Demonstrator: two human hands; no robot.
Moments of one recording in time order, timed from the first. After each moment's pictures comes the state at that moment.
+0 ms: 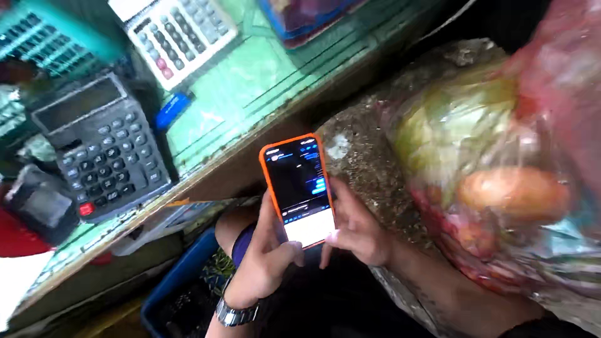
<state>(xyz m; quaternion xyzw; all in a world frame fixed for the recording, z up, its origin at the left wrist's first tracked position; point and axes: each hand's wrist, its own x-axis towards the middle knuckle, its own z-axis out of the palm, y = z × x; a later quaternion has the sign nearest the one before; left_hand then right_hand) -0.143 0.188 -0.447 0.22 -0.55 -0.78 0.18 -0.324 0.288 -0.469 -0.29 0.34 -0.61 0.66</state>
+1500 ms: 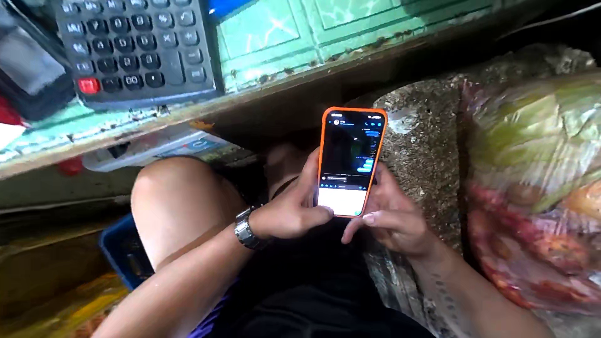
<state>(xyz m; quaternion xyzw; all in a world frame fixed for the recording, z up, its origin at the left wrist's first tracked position) -0.114 0.173 -0.486 0.18 -0.57 -0.79 0.11 -0.312 0.294 -0.482 -0.27 0.34 -0.55 0.71</state>
